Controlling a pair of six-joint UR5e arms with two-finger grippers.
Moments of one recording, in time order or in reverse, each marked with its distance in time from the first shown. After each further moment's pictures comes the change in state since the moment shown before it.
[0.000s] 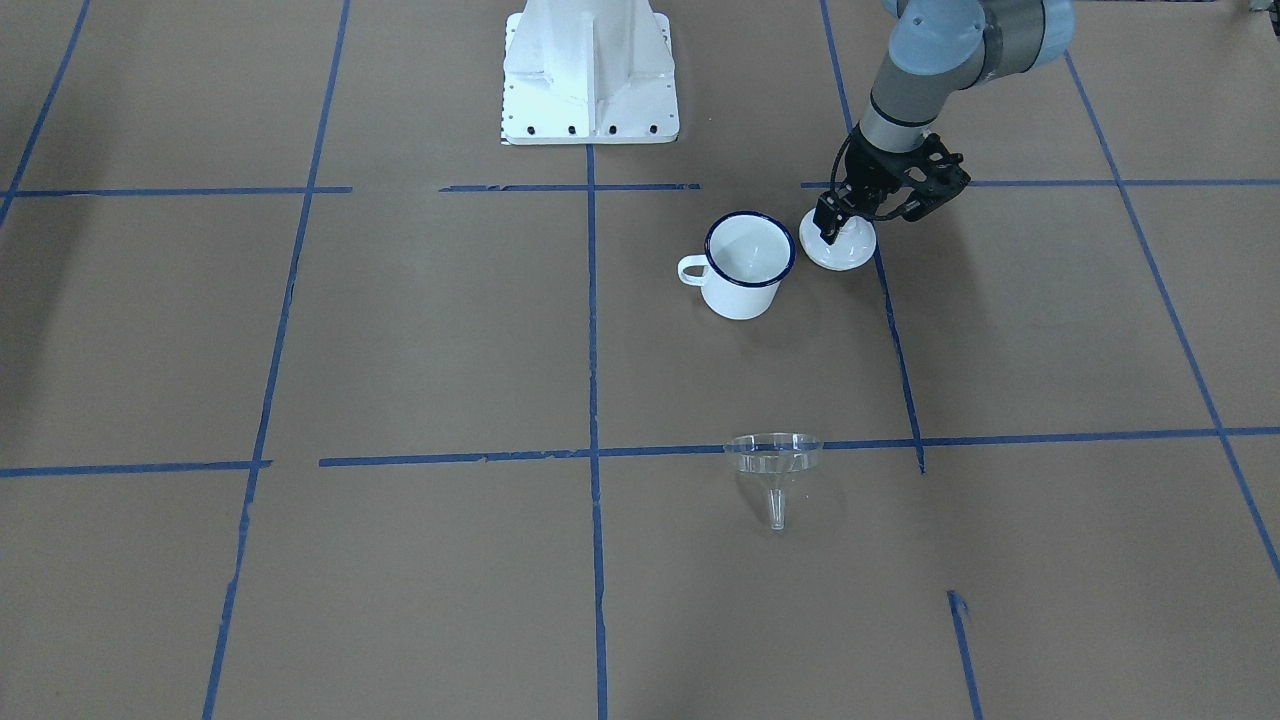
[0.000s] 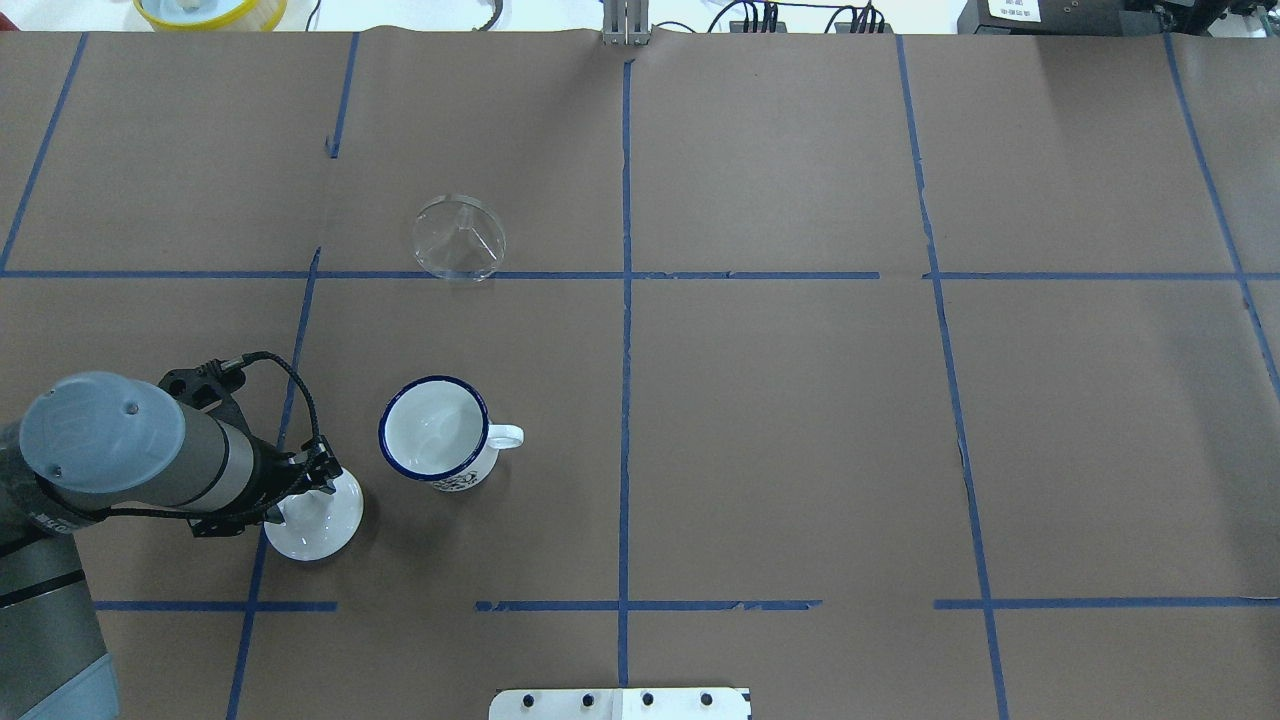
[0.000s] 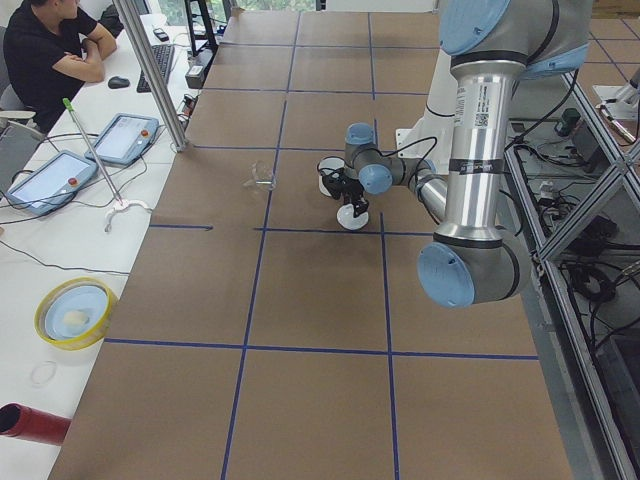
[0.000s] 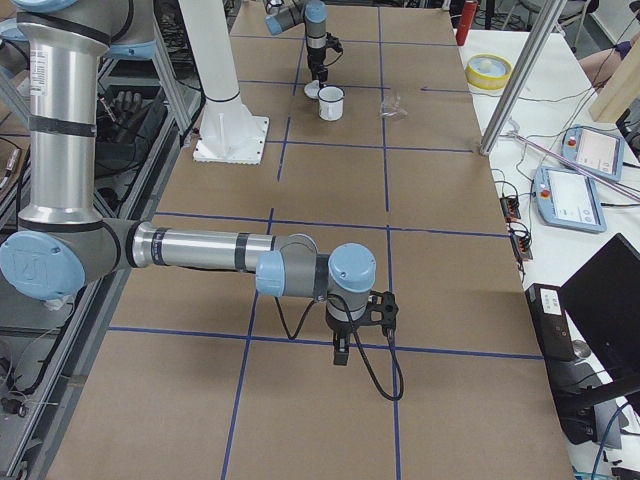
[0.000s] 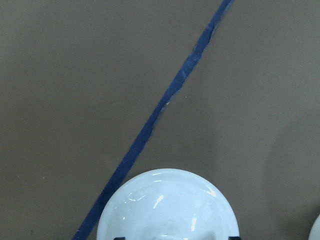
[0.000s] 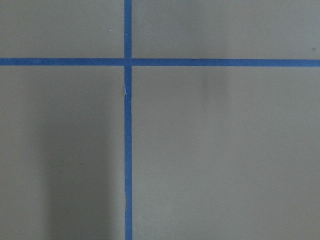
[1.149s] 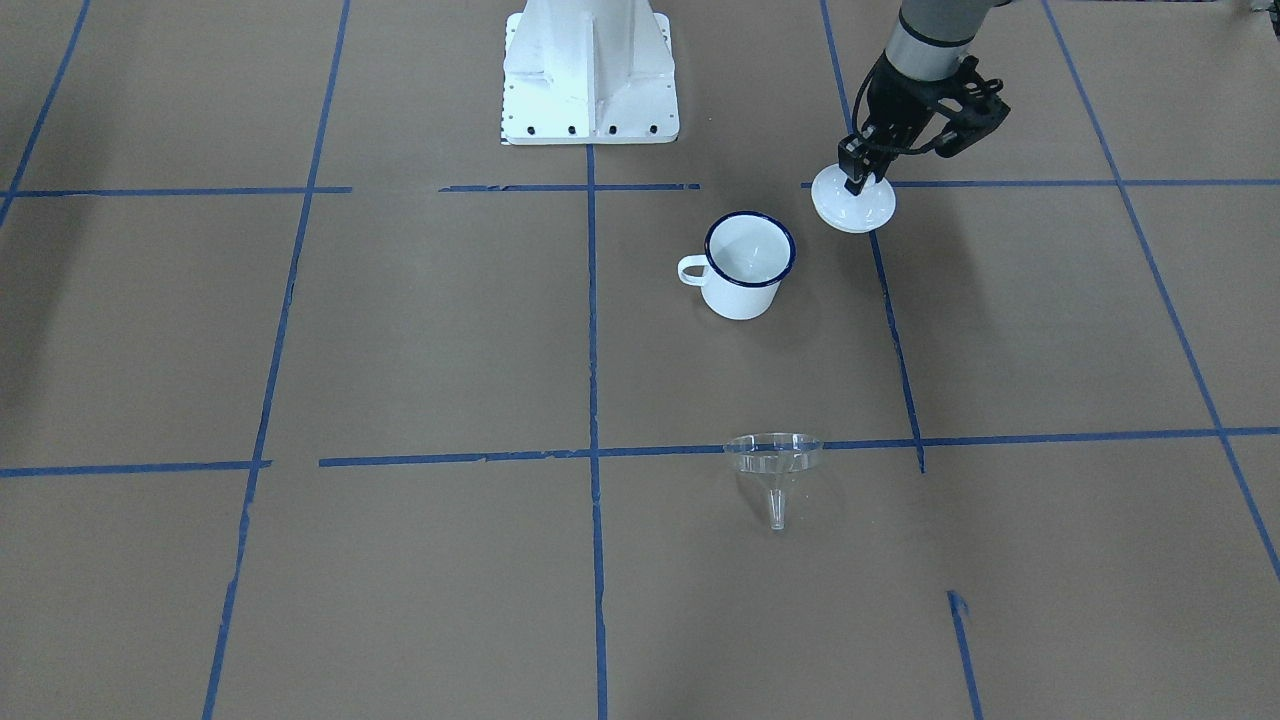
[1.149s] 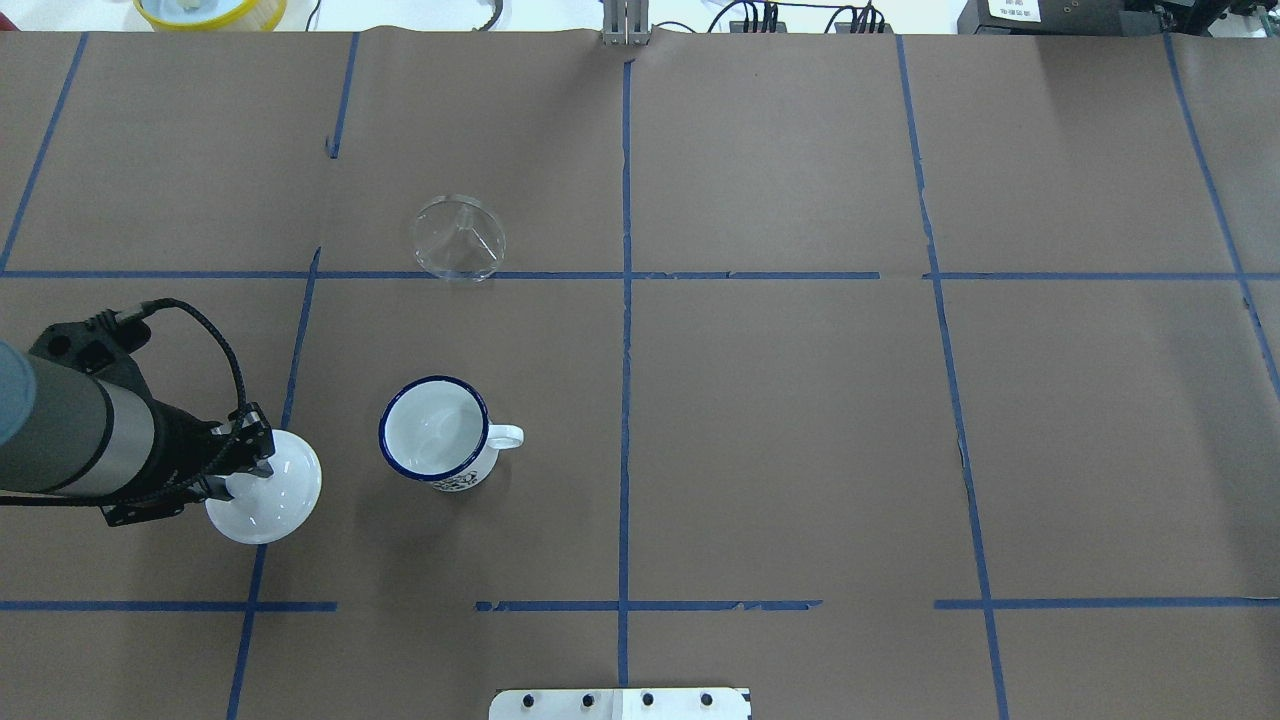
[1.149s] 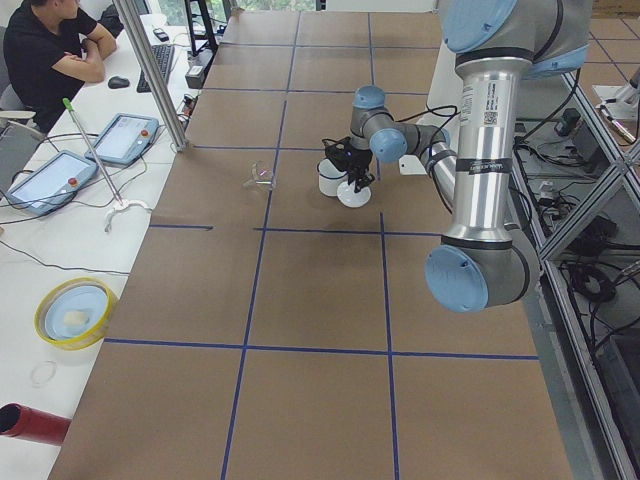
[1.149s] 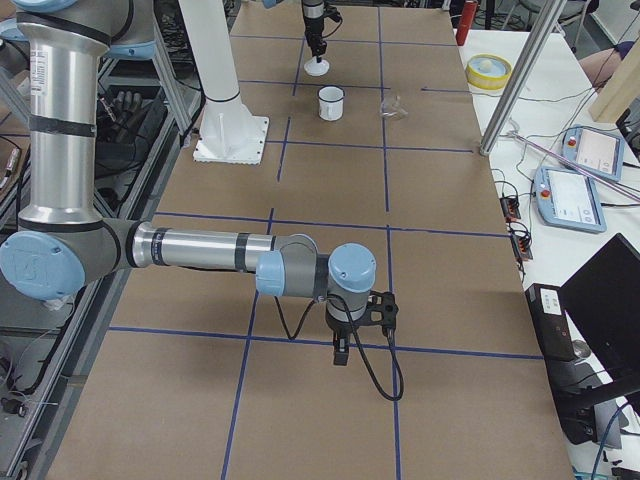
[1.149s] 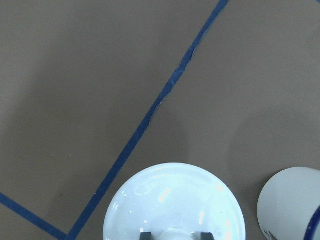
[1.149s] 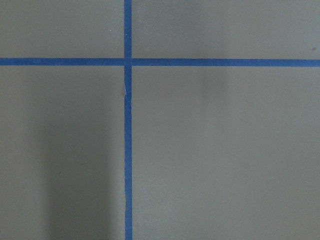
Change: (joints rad) left arm -0.090 0.023 -0.317 0.279 -0.012 0.007; right arm 0.000 0.000 0.000 0.000 0.000 0.000
